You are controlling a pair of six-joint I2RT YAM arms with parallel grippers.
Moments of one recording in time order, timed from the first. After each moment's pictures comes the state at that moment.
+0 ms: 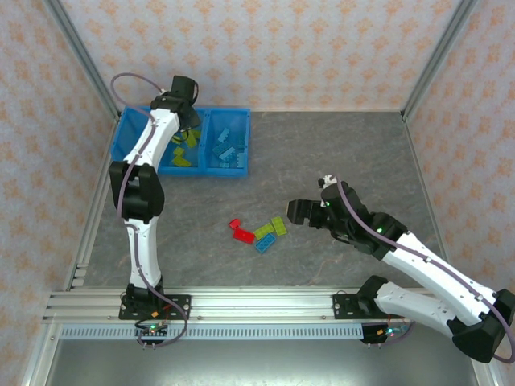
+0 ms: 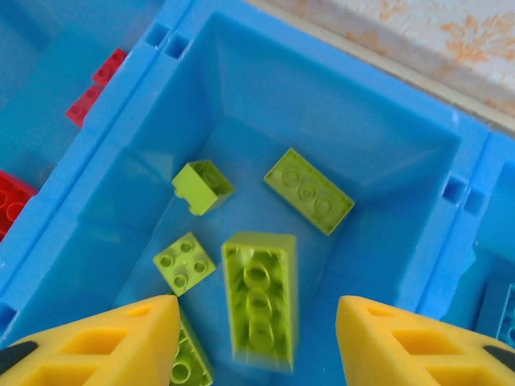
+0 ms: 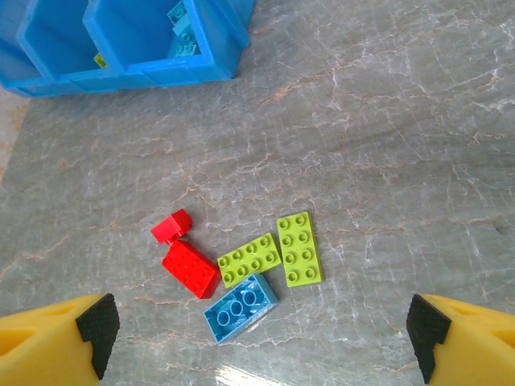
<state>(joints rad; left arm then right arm) -0.08 2.17 2.11 -0.94 -0.29 -0.55 0.76 0.88 0.85 -0.68 0.10 0.70</state>
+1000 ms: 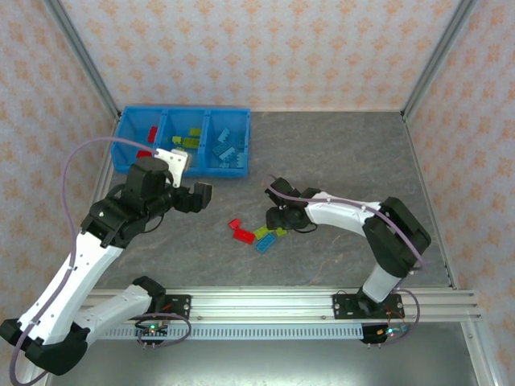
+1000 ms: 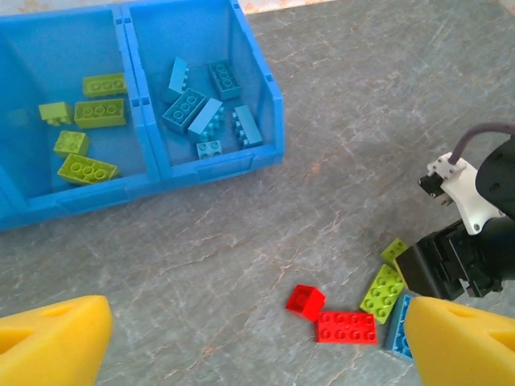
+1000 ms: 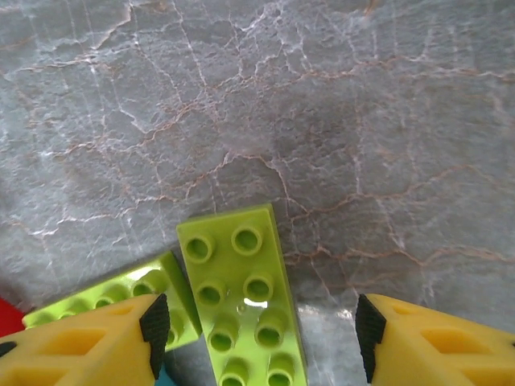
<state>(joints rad) -0.46 0.90 1.16 -0.91 -0.09 -0.17 0.77 1.68 0.99 -0.55 0.05 0.65</state>
